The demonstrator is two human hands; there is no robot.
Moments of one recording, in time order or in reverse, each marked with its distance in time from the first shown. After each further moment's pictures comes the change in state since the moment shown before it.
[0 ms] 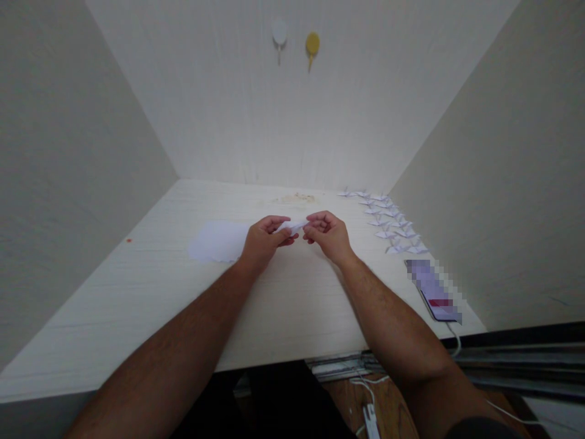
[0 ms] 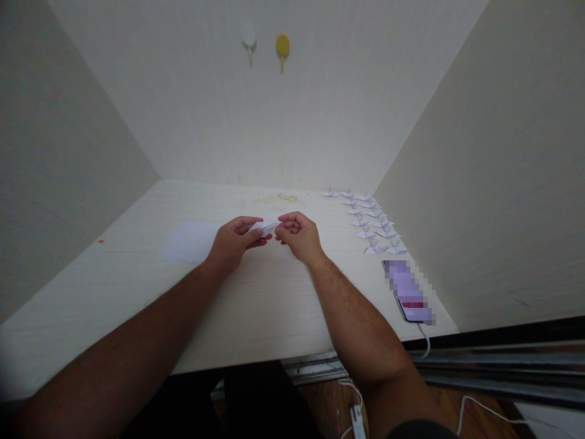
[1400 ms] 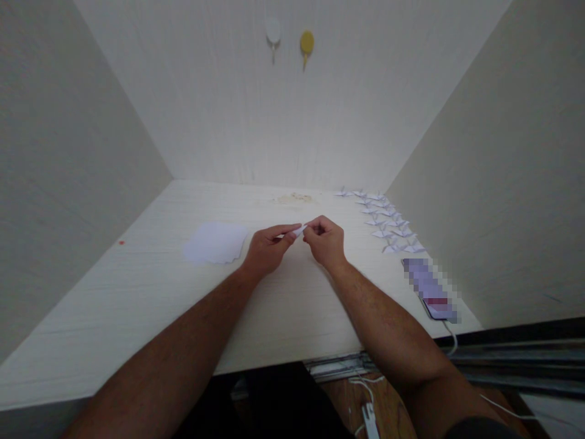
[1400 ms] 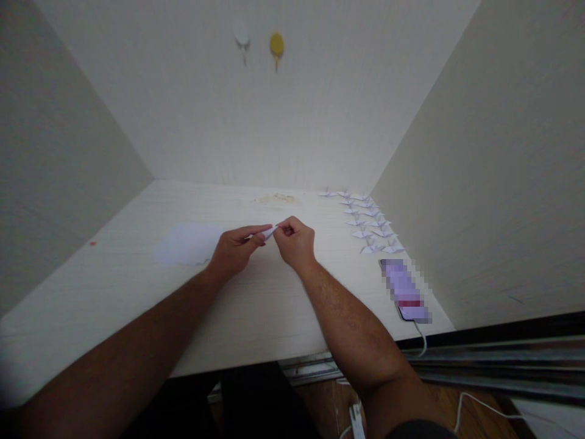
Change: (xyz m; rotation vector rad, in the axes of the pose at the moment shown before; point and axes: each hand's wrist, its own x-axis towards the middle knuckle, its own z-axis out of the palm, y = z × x) left_hand -0.010 0.006 0.008 0.408 -0.065 0.292; right_hand -0.010 -0.002 0.013 -0.344 0.278 -0.137
